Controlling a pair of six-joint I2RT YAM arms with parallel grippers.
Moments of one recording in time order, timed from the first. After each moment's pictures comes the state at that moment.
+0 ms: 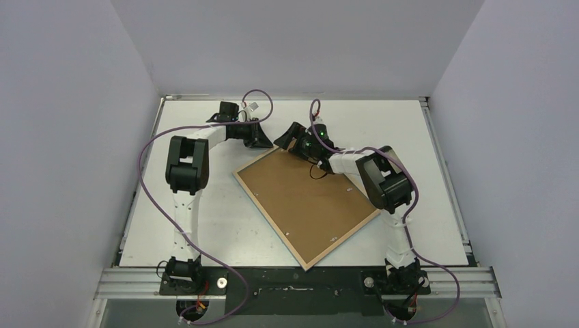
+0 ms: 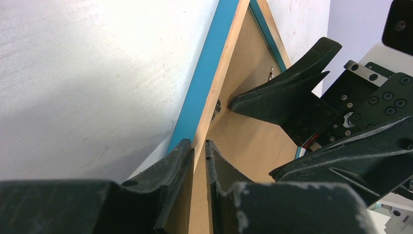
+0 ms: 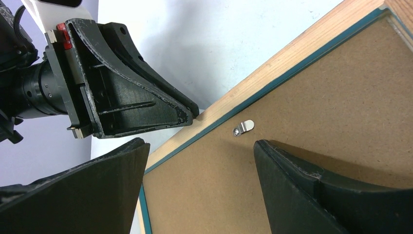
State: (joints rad) left arm -0.17 2.39 1.77 -0.30 0.89 -0.40; right arm 0.52 2.16 1.29 0.44 -0.22 0.88
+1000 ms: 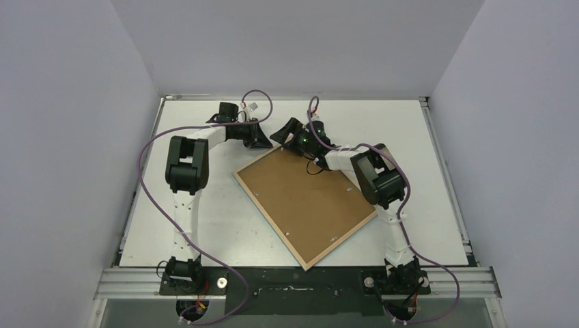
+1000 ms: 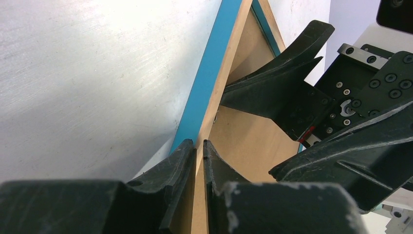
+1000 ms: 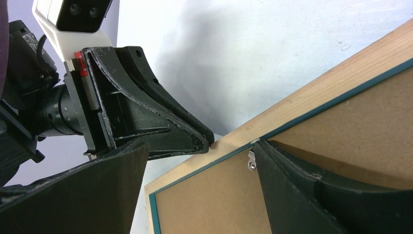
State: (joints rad) left arm -0.17 2.39 1.76 -0.27 0.89 -0.41; right arm 0.52 2.26 1.40 0.49 -0.26 0.94
